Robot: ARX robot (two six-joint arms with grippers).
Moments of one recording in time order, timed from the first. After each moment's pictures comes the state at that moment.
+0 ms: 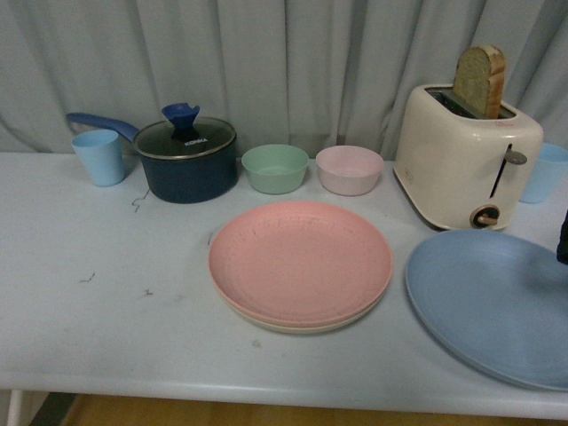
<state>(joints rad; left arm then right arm) 0.00 0.01 0.01 0.00 0.00 -0.01 -0.15 2.03 0.95 0.32 0.03 0.22</state>
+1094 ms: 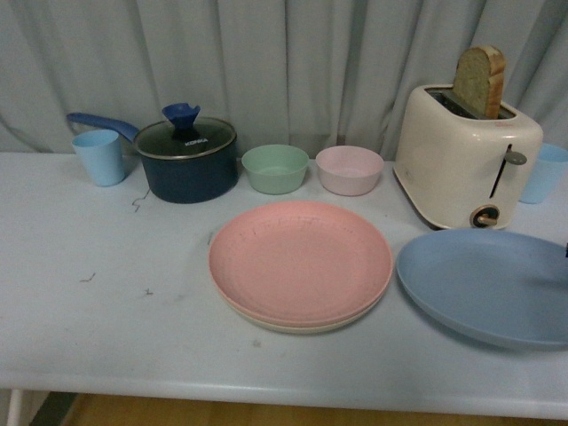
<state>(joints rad) 0.00 0.01 0.01 0.00 0.00 -0.01 -0.18 2.03 0.90 0.36 -0.04 0.22</state>
